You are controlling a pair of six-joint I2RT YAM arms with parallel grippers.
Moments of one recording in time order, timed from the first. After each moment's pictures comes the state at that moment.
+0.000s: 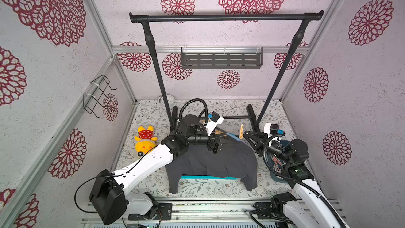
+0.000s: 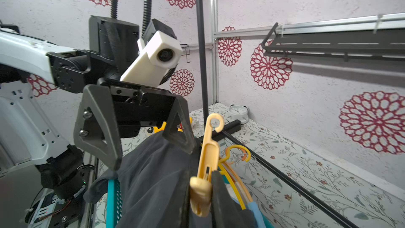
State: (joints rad) left arm -0.75 1.36 1.06 0.05 0.71 -0.24; right arm 0.26 0.71 0.53 0.36 -0.83 0.18
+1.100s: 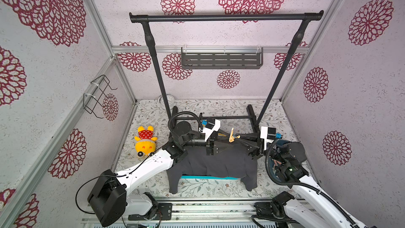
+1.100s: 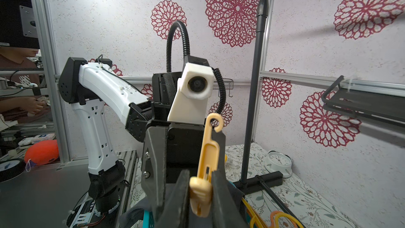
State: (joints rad) left arm -0.75 1.33 0.91 0.61 0.89 -0.24; right arm 0.51 0.76 0.58 0.57 -0.78 0.24
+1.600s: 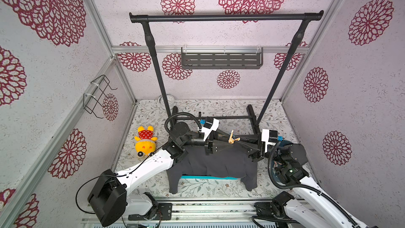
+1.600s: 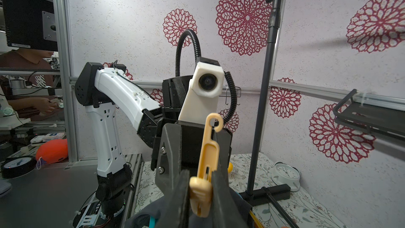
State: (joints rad) left arm -0.75 1.34 0.91 0.69 0.94 -0.32; right arm 0.54 0.74 0.58 0.61 -0.78 0.24
